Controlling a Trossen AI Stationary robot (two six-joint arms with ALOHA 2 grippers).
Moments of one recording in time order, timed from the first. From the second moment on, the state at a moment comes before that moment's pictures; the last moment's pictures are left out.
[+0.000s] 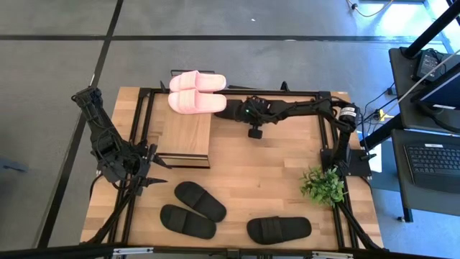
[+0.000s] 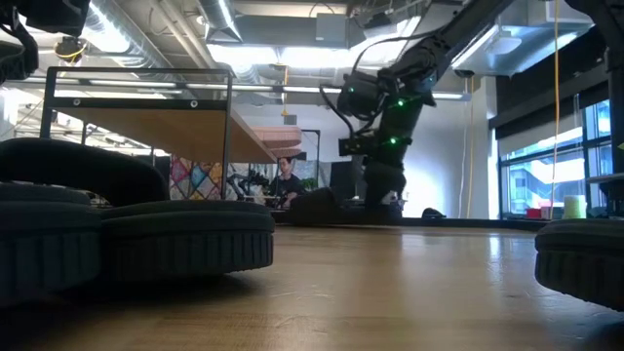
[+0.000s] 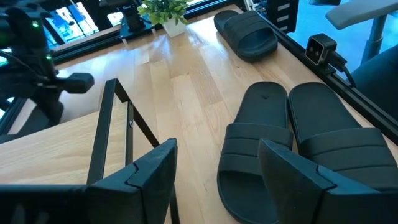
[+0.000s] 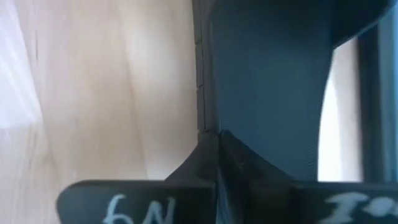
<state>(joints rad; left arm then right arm) -0.97 0.59 0.54 -0.57 -0.75 -0.22 -0.39 1.89 1.19 -0.42 0.24 -0.33</state>
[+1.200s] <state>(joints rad) -0.97 0.59 0.54 -0.57 -0.75 -0.23 -0.44 1.89 1.22 -0.39 0.24 -0.40</state>
